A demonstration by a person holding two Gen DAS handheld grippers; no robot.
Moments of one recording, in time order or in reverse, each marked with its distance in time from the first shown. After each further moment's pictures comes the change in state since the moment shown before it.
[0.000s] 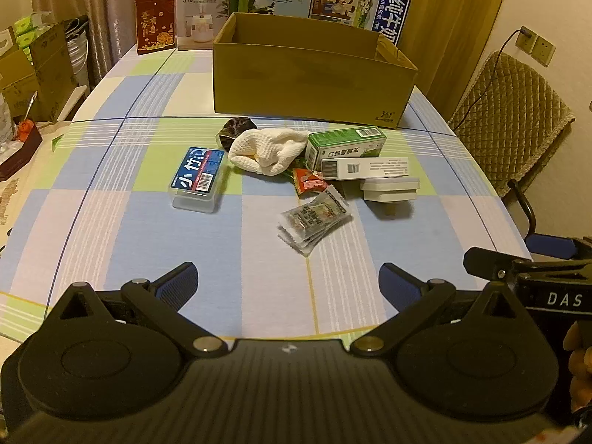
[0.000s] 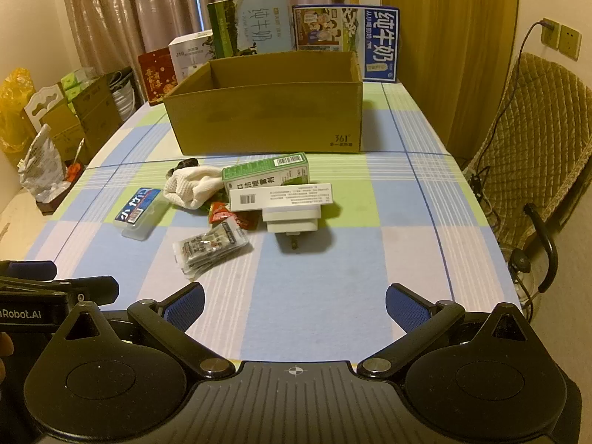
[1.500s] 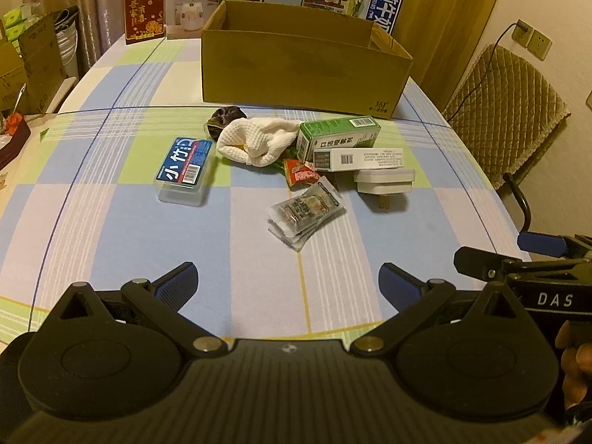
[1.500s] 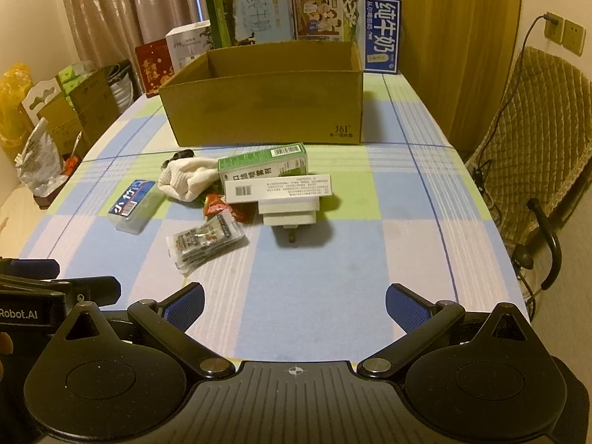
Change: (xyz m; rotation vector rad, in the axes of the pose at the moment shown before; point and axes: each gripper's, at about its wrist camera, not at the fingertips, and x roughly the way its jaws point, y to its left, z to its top) left arm 0.016 0.000 0.003 -0.006 0.035 -0.023; right arm 0.016 -0.006 -0.001 -0.001 0.032 -0.002
